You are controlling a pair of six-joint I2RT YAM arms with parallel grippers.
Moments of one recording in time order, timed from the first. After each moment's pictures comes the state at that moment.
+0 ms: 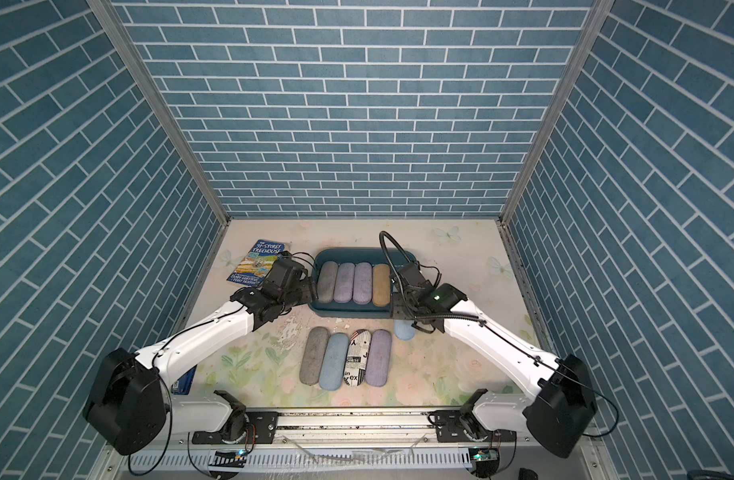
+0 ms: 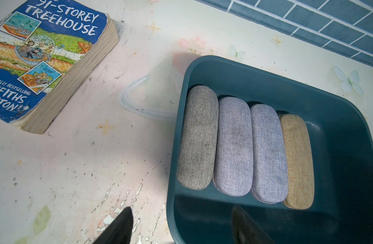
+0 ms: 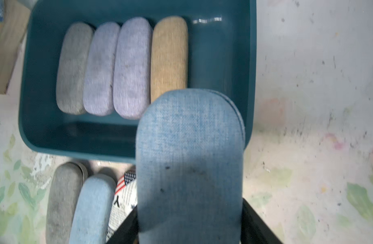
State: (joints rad) left arm -0.53 1.32 0.89 -0.40 -0.25 -0.64; right arm 0.74 1.32 1.10 -0.78 0.17 0.61
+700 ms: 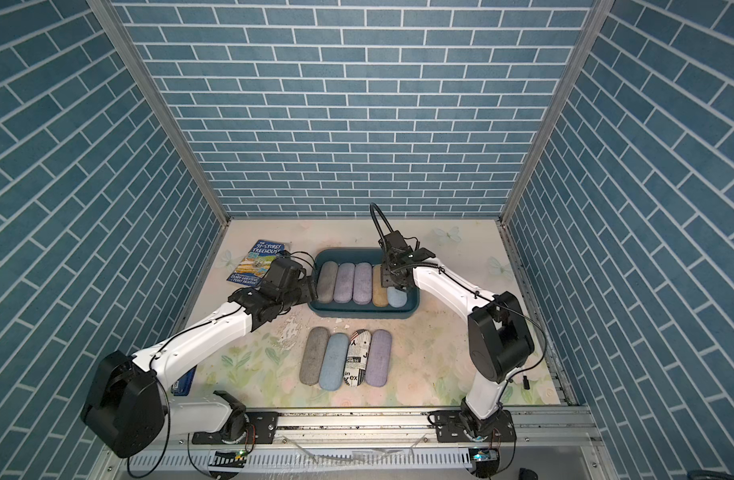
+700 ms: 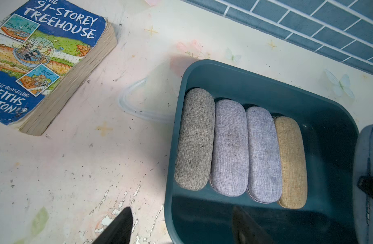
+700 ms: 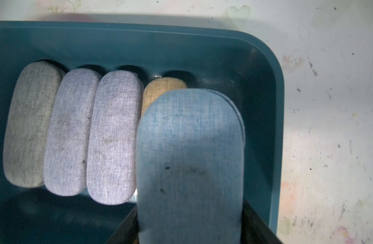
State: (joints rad) left arm -0.53 1.31 0.89 -0.39 -0.23 -0.64; right arm 0.61 1.76 1.38 -0.70 0.16 0.43
